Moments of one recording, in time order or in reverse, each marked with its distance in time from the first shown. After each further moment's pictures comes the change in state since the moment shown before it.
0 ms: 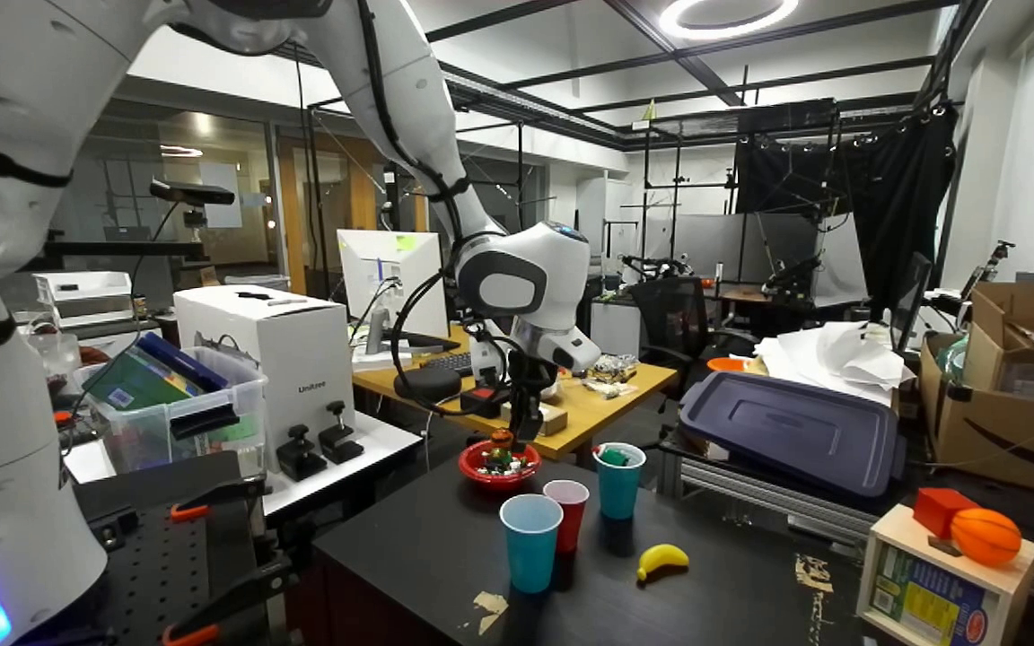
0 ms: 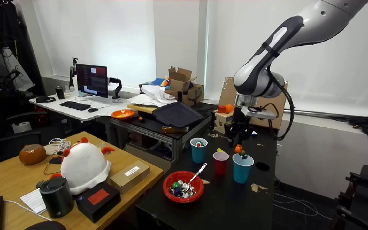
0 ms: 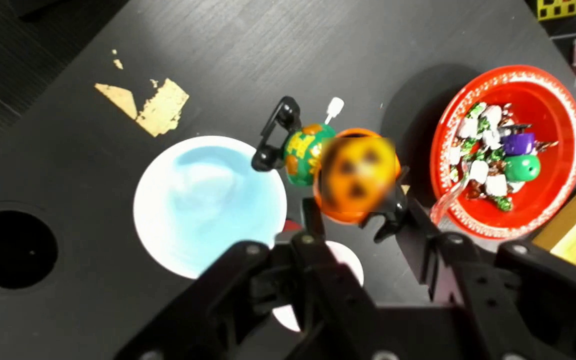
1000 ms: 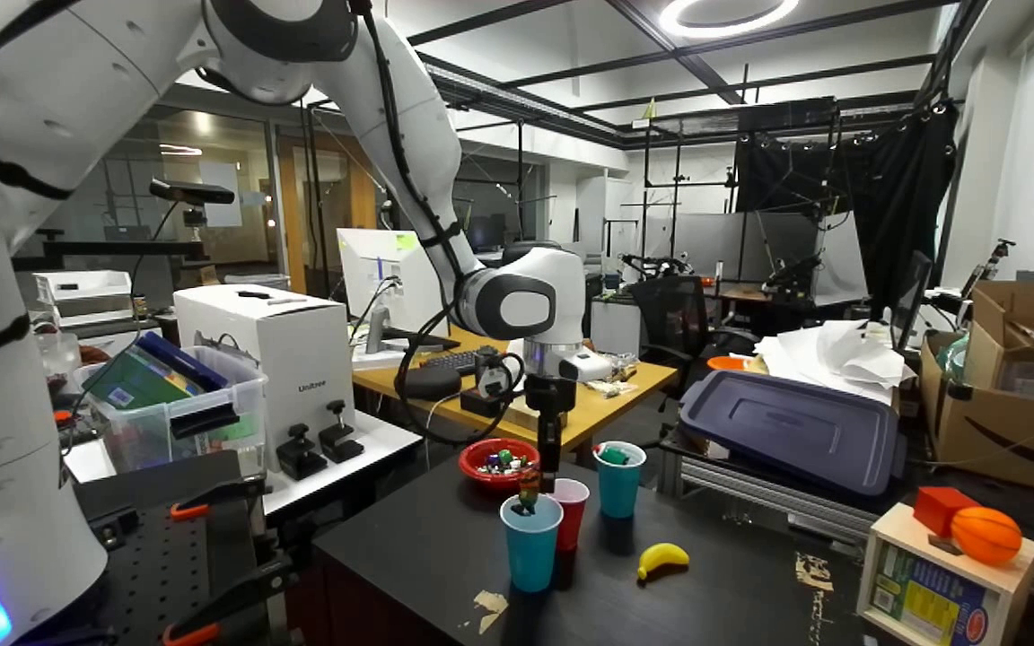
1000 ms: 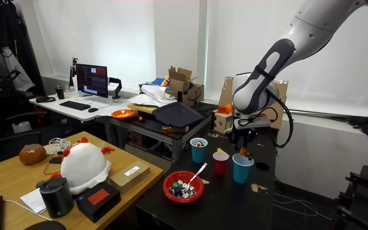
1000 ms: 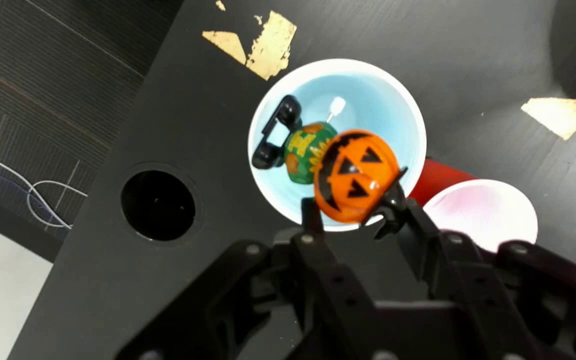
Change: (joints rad) arm 0.236 0.133 -0.262 0.080 -0.270 0.066 0.443
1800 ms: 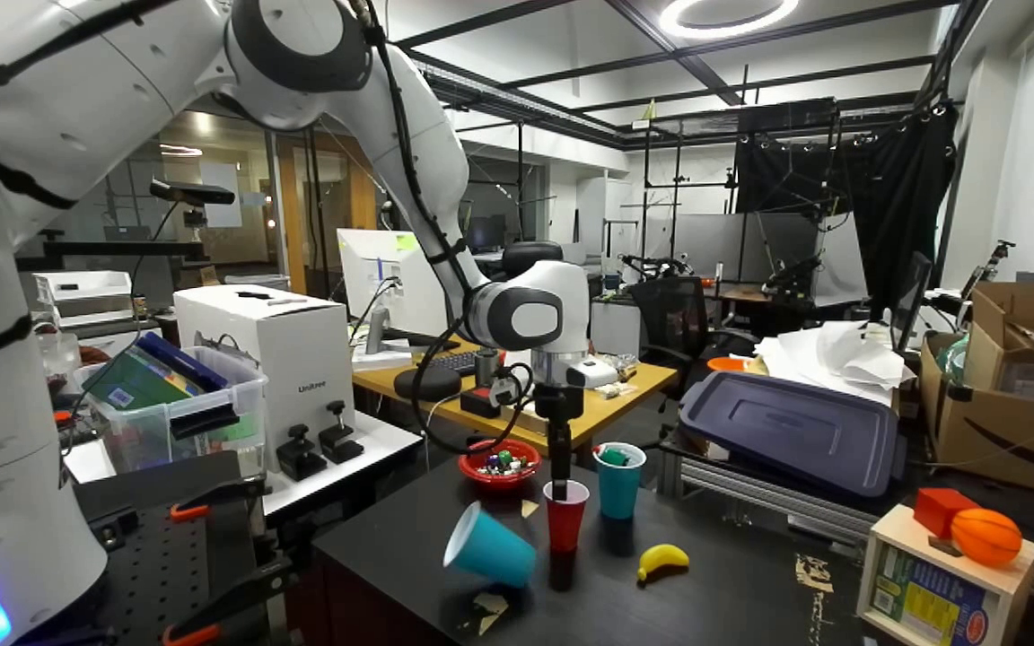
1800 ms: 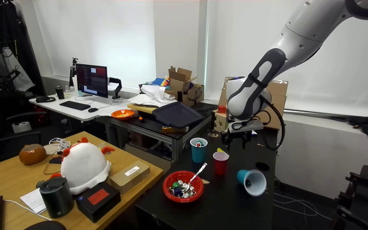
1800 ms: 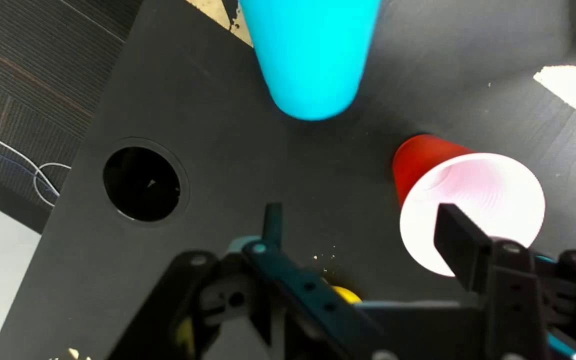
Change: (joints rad) arm 0.034 0.086 -0.025 0.096 -0.025 0.000 0.049
